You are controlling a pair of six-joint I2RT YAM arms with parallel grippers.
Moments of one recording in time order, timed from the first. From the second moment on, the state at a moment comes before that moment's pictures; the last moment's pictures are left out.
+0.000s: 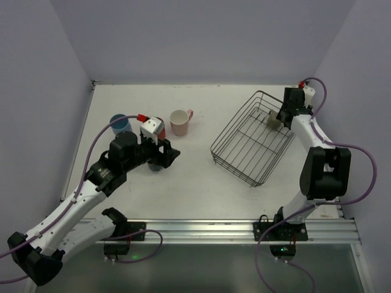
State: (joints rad) left arm -0.60 0.84 0.81 -0.31 0.16 -0.17; right arm -0.03 1.66 1.24 -0.36 0.47 0.37
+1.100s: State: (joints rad) left arm -0.65 0.83 0.81 -0.30 0.14 -0.15; right arm -0.11 1.88 1.39 -0.39 0.40 0.33
